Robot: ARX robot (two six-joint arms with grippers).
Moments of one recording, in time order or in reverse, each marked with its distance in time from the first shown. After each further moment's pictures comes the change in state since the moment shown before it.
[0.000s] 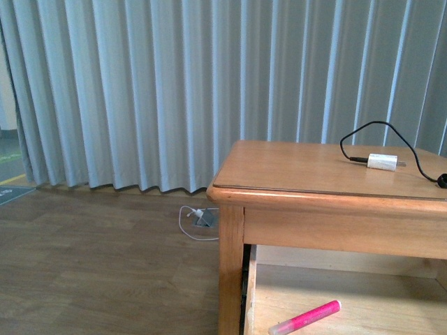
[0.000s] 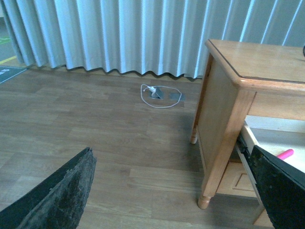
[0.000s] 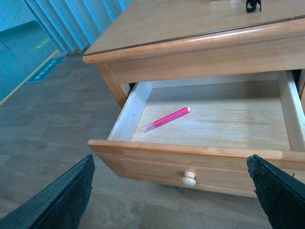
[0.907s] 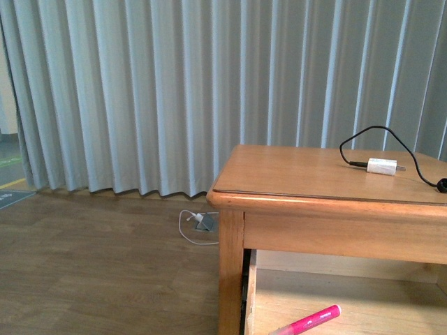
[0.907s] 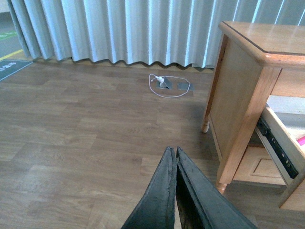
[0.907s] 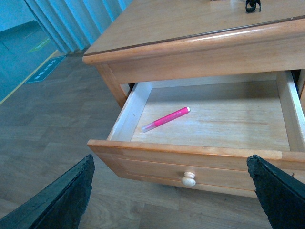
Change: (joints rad) left arm 0.372 -0.163 -0.134 -0.065 0.357 0.039; right arm 0.000 0.000 0.000 0.000 0.001 0.000
